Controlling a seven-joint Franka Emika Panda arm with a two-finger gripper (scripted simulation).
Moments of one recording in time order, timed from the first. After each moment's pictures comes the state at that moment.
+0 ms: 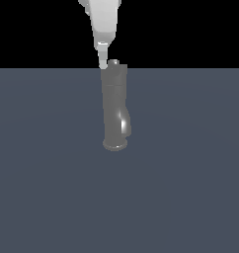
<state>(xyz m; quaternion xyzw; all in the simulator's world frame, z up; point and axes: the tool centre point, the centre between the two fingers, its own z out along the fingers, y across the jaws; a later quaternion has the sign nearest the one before) -0.059 0.040 0.297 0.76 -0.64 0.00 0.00</state>
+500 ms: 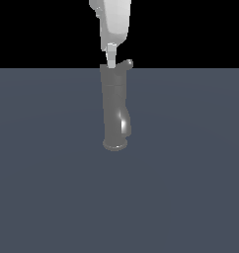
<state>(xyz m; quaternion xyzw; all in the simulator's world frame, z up) -0.043 0.022 0.297 0.77 -0.64 -0.01 0.00</state>
